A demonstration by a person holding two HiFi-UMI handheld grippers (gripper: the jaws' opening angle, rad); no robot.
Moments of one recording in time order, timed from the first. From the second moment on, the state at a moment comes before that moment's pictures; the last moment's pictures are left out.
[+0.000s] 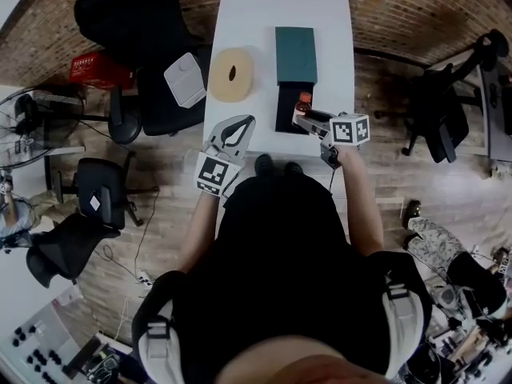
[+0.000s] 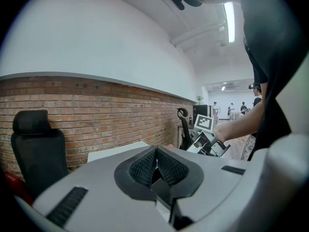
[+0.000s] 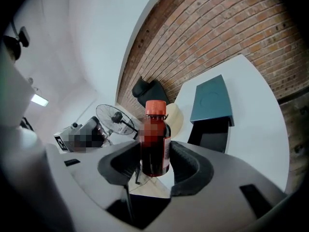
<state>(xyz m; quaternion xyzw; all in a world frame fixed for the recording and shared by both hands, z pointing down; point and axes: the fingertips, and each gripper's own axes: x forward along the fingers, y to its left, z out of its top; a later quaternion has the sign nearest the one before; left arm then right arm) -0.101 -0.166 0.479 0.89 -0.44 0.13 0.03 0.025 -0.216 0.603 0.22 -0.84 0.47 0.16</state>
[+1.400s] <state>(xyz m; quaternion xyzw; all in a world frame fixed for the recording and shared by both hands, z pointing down) 0.013 -0.108 0.479 0.86 -0.49 0.15 0.04 0.095 -0.162 0.536 0.11 -0.94 0.25 0.18</state>
